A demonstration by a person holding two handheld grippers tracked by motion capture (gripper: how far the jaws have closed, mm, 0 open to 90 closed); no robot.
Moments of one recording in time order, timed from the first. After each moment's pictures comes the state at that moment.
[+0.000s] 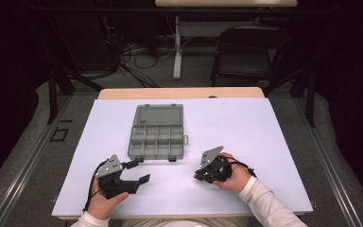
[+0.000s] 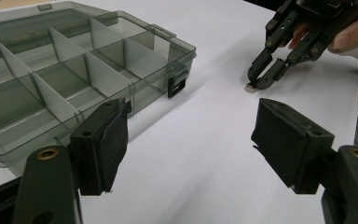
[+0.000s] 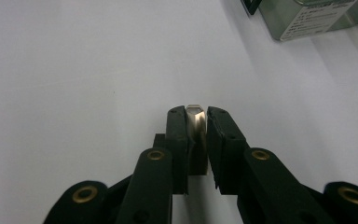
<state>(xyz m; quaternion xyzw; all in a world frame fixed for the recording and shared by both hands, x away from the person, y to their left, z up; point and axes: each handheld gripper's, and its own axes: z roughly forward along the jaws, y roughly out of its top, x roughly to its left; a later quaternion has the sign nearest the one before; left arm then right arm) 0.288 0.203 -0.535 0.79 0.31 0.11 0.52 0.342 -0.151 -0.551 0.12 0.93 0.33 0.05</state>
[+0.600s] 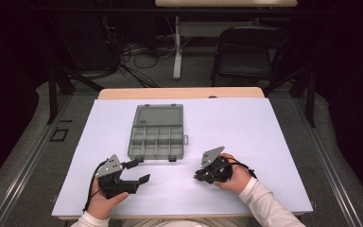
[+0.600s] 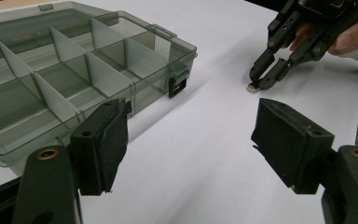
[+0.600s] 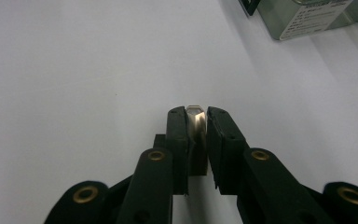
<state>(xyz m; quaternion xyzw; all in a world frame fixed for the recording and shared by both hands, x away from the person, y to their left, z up) 0.288 0.203 -0.535 0.79 0.31 0.11 0.52 0.341 -0.152 -0.551 0.12 0.93 0.34 0.05</state>
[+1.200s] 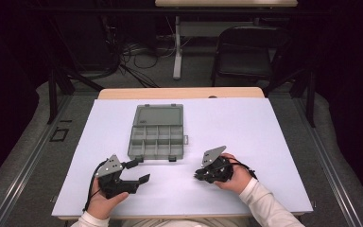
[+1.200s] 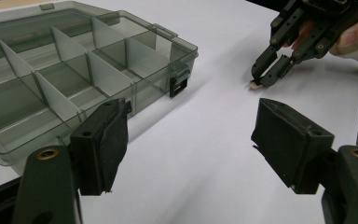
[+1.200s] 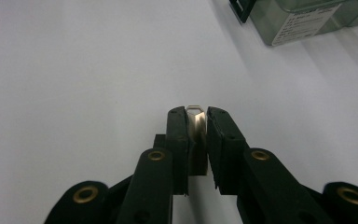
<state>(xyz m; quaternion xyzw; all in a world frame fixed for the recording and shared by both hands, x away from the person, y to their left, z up) 0.288 0.204 -0.536 0.79 0.31 0.11 0.52 0.339 -0.154 -0.548 0.14 0.92 0.35 0.05</state>
